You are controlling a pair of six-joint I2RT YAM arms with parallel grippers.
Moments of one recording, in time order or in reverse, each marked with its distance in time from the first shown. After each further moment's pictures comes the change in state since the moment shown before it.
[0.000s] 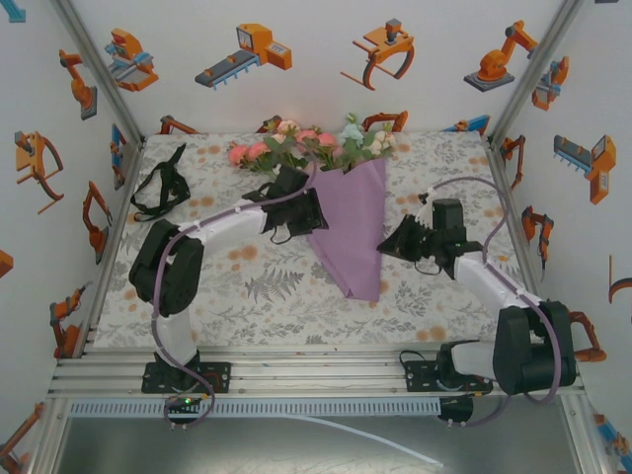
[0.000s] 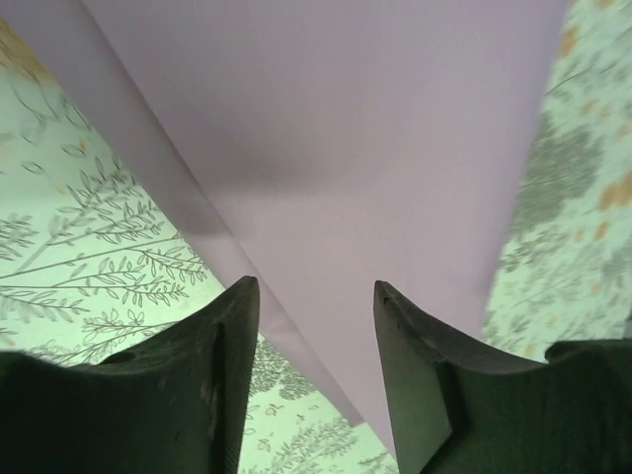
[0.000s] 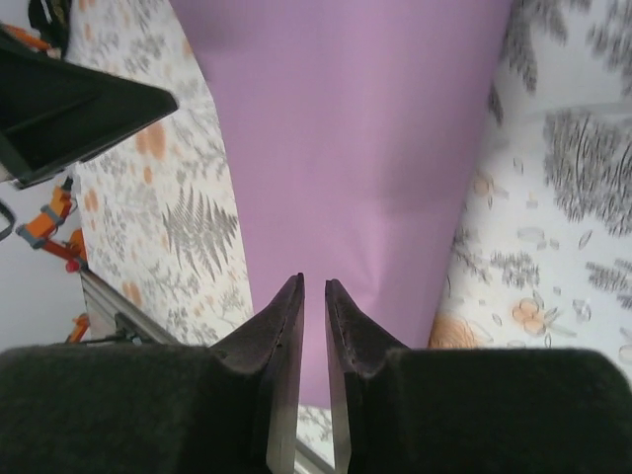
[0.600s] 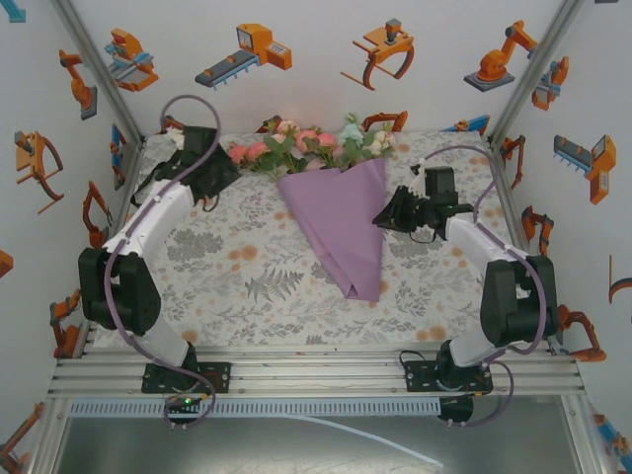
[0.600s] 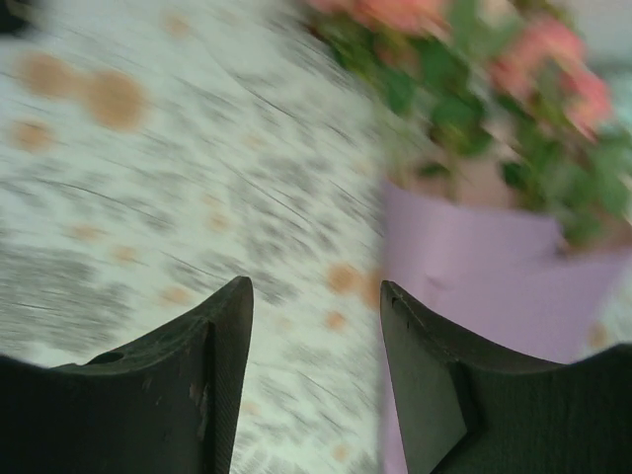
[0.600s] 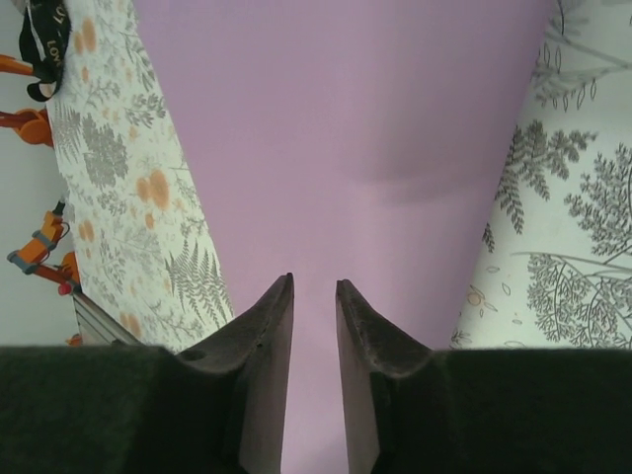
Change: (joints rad) left arm 0.462 -0.182 0.060 -0.167 -0.293 0.072; right arm 0.000 0.256 0.296 -0.080 0.011 -0.051
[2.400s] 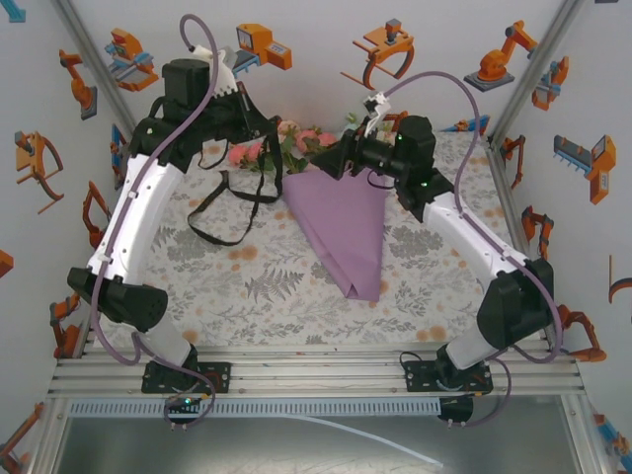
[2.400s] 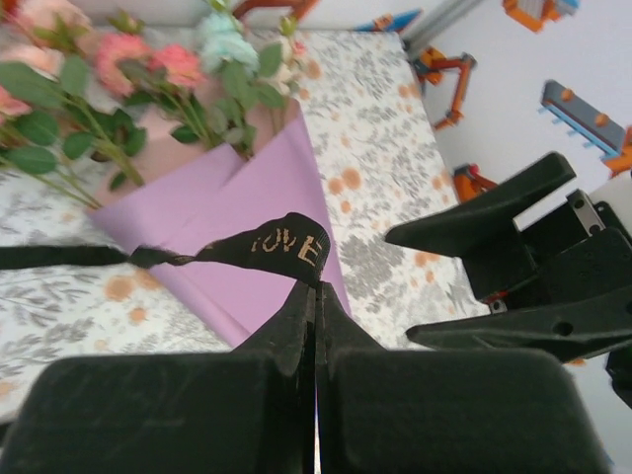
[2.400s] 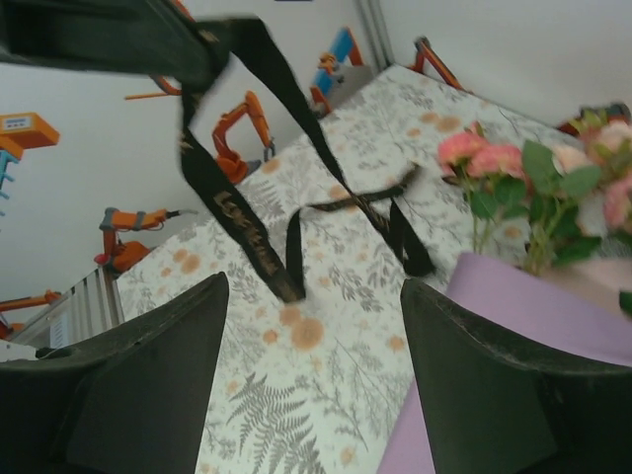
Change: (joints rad) left arm -0.200 0.018 0.639 -0.272 0.552 0.213; right arm 0.304 0.024 0.365 0.430 -0.108 -0.175
